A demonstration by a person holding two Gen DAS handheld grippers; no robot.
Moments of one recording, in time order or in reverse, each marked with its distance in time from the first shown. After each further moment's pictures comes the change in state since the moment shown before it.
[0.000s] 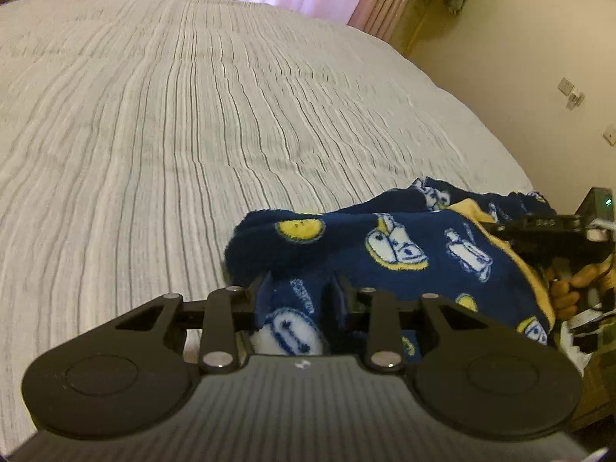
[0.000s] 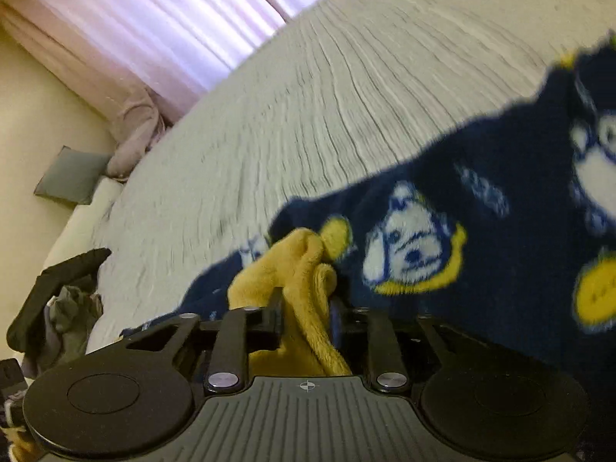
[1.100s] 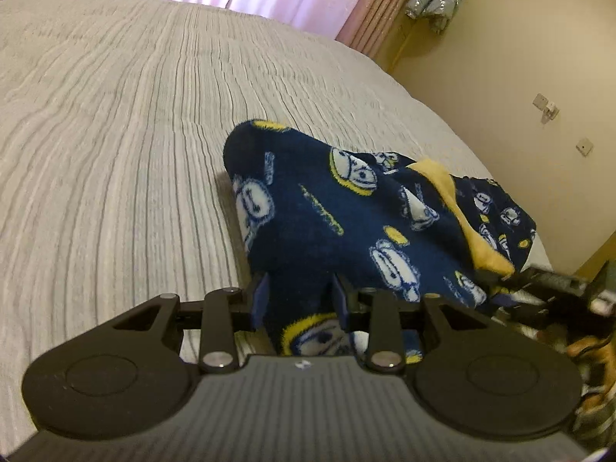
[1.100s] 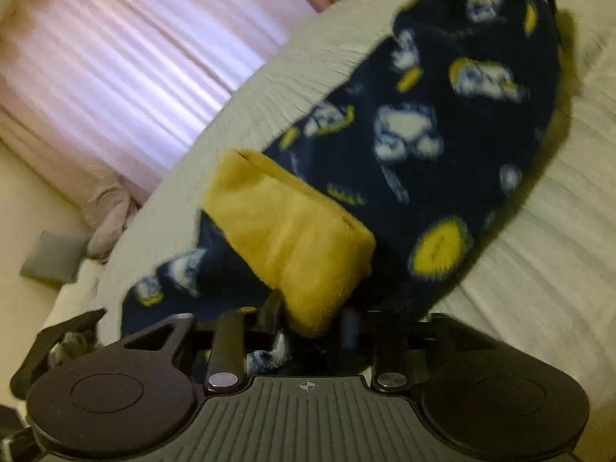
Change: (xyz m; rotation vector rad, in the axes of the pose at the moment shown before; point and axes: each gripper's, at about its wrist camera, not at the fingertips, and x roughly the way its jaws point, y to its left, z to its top) left arm -0.075 -0.011 -0.074 -0.052 -0.048 -0.063; right arm -0.064 0.011 -0.124 0.181 -0.267 -0.106
